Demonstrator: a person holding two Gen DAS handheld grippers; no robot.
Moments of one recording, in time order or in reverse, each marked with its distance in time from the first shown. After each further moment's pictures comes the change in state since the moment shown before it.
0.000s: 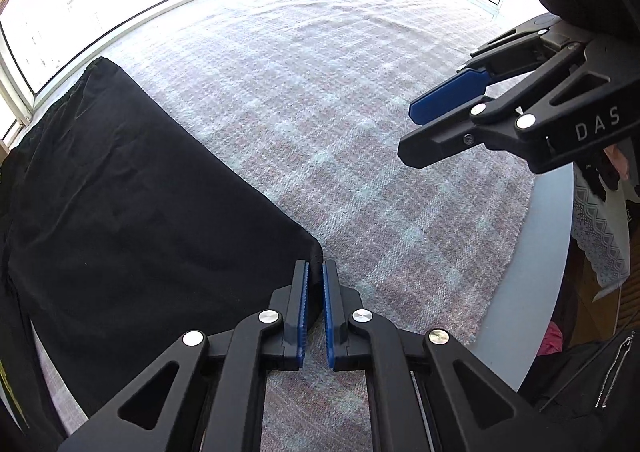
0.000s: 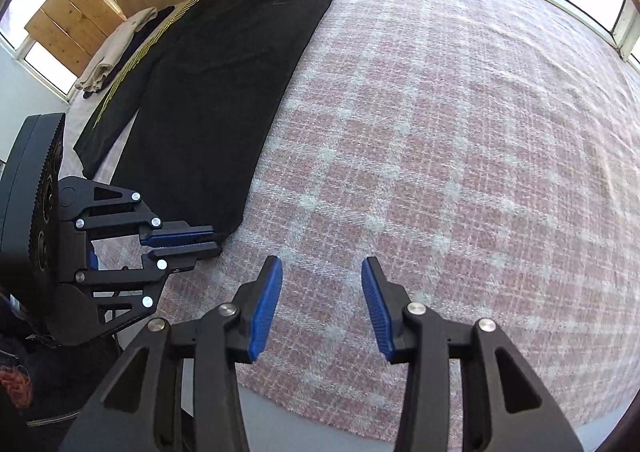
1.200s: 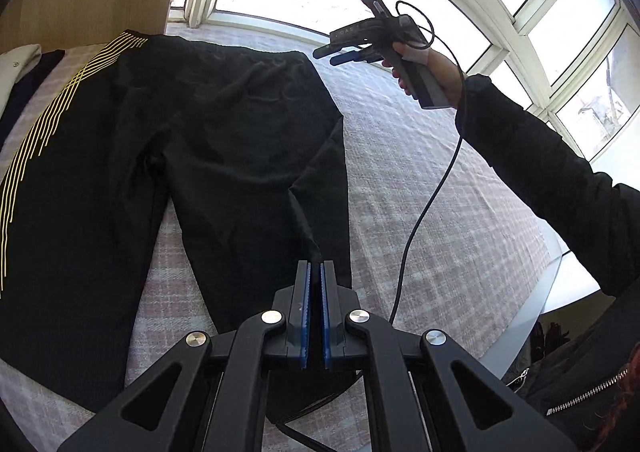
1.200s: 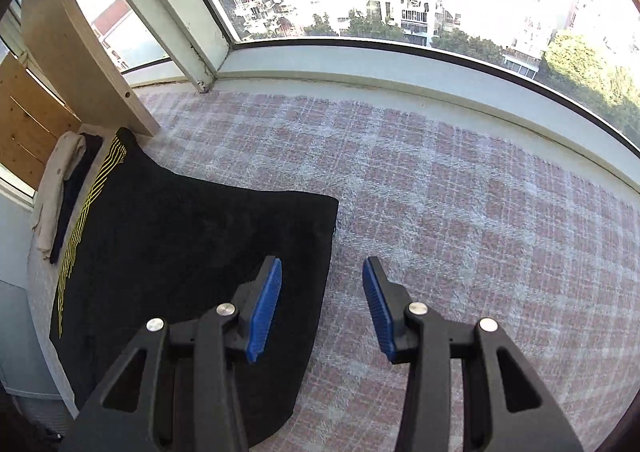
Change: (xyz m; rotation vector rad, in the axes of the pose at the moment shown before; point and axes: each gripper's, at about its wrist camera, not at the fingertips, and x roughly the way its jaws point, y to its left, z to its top) left arm -0.086 0.189 -0.039 -0.597 -0.244 -0.059; right arm 0.159 0.005 0.429 -0.010 -0.052 0.019
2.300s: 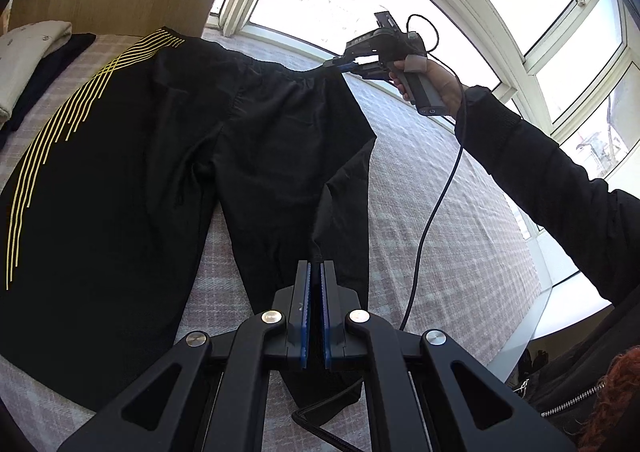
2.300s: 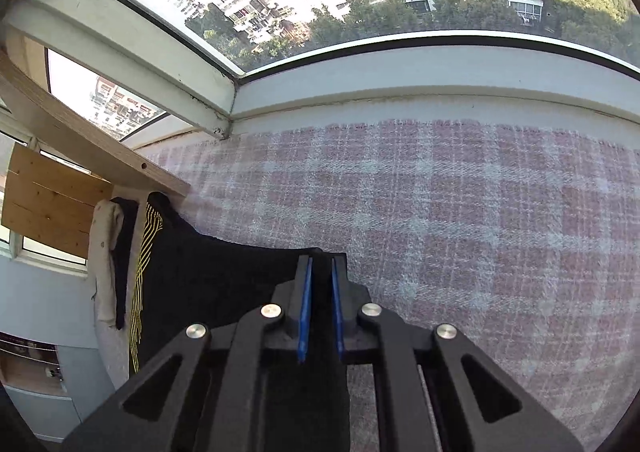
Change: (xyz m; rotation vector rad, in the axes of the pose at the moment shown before) left arm -0.030 0.052 -0.007 -0.101 -0.090 -0.018; right arm 0.018 0.010 0.038 0.205 0.020 0.181
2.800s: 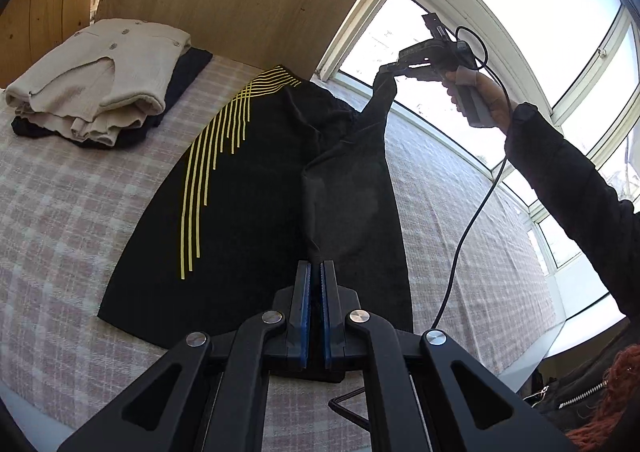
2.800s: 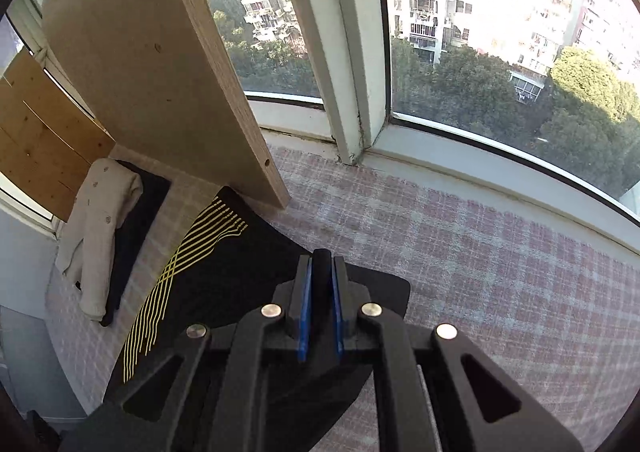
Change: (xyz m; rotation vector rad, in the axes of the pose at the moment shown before) left arm -0.110 0.125 -0.016 -0.086 -0.116 0.089; right arm 0.009 0.210 0.008 -0.275 -0.064 -0.182
